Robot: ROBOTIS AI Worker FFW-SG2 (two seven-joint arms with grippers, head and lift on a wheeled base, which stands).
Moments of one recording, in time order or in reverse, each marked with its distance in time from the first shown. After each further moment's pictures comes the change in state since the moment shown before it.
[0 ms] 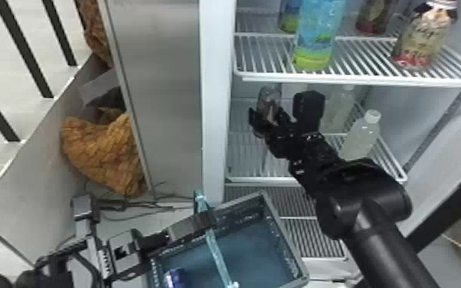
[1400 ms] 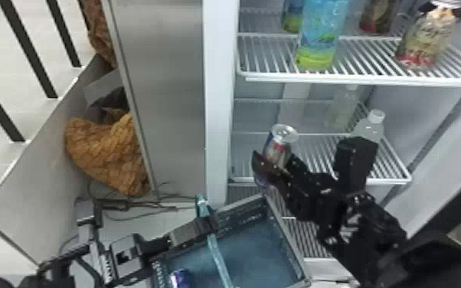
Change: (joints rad) left arm 0.018 0.003 0.004 0.000 0.002 0.001 -0.002; right arm 0.497 -0.088 -0.096 -0.704 -0.160 0.292 0.022
